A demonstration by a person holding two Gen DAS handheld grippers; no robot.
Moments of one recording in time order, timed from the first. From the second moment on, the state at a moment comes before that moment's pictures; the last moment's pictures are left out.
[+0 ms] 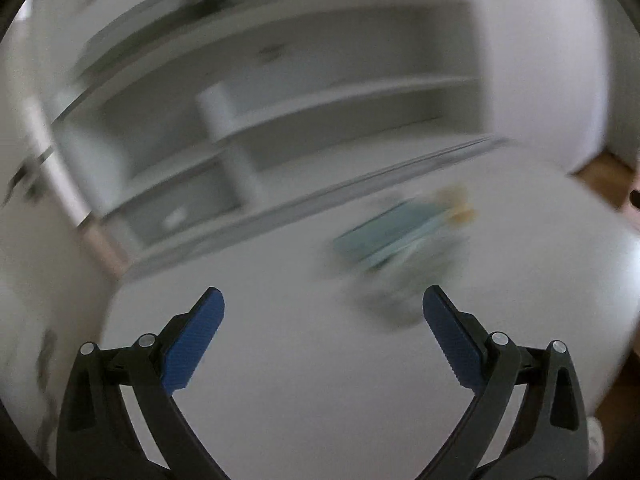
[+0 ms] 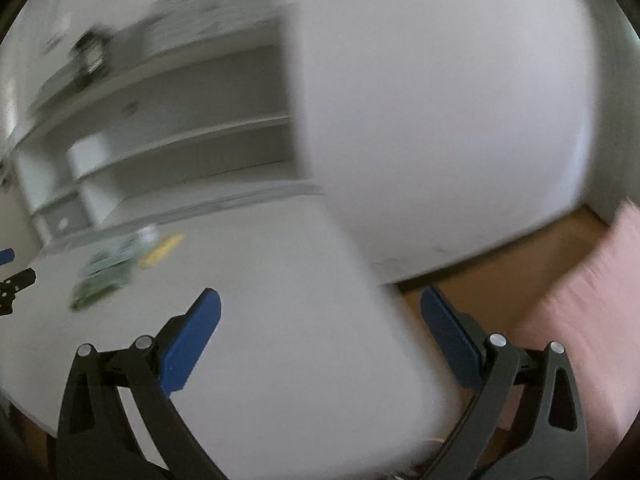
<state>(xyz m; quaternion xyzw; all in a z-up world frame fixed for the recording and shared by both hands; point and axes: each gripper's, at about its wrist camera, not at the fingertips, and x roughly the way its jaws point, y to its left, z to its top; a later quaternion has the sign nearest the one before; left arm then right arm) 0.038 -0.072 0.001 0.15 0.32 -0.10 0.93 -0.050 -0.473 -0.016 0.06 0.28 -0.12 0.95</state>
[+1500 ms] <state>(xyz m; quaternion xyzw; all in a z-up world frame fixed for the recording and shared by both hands) 0.198 -0.178 -0.059 0.29 0.39 -0.48 0.73 0.126 -0.359 -0.064 -0.04 0.51 0.09 0.86</state>
